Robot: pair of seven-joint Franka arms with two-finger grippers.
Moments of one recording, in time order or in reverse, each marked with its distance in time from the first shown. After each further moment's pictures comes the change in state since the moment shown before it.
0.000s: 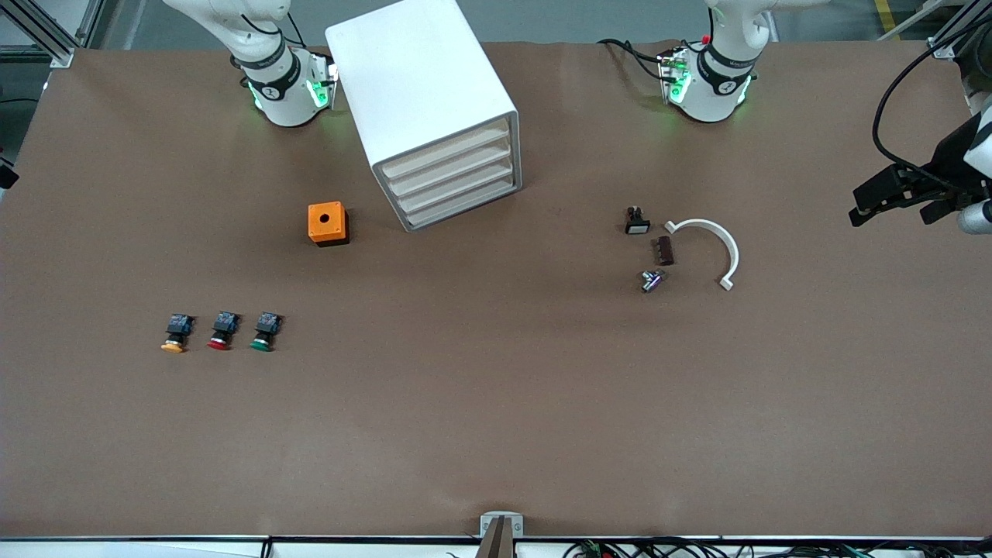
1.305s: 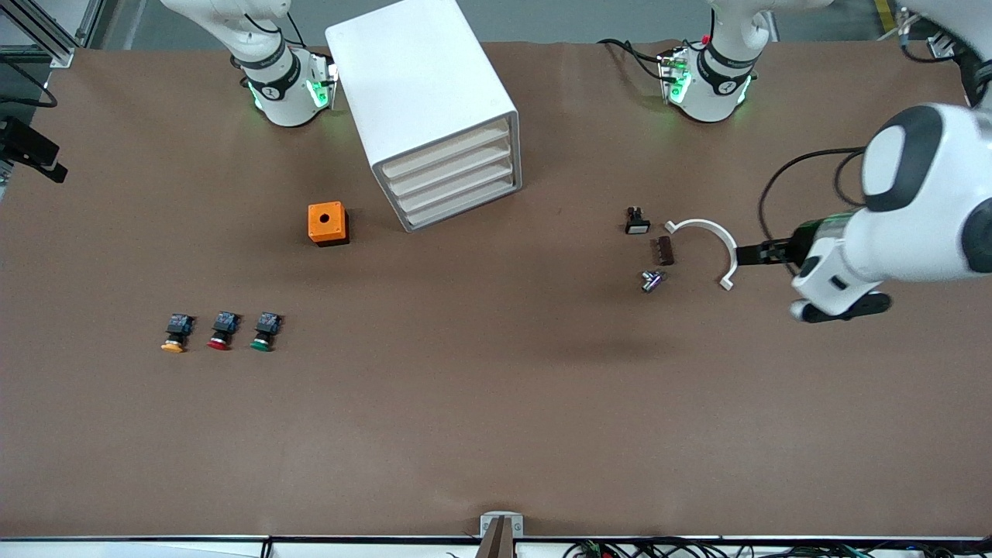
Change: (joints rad) left arm -0.115 0.312 -0.008 -0.005 -0.147 -0.104 -0.295; right arm 0.066 0.015 0.016 -0.014 -0.096 -0.109 -0.045
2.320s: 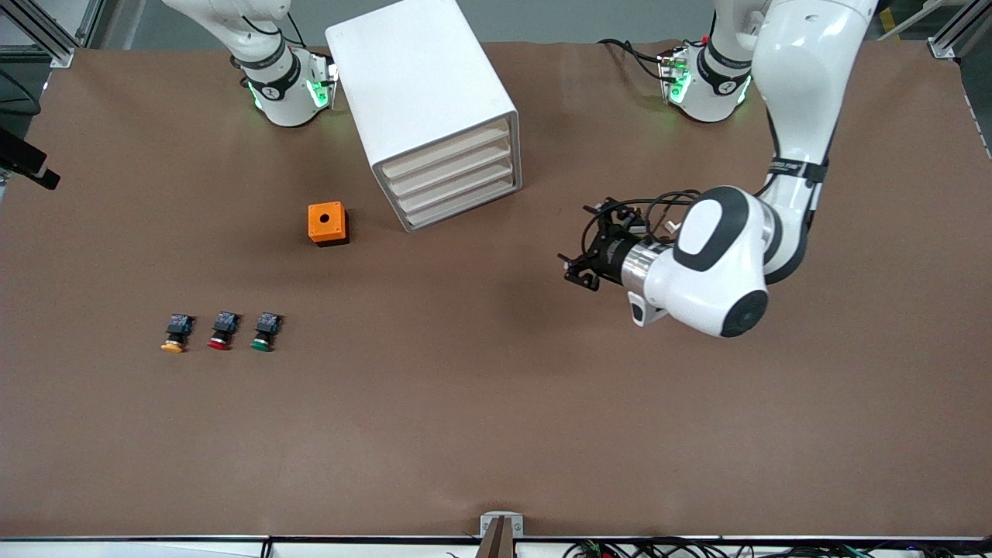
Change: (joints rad) left arm -0.258 0.273 -0.005 0.106 -0.577 0.000 -1.221; right arm -0.060 0.016 -0.018 -0.015 0.053 0.019 -0.028
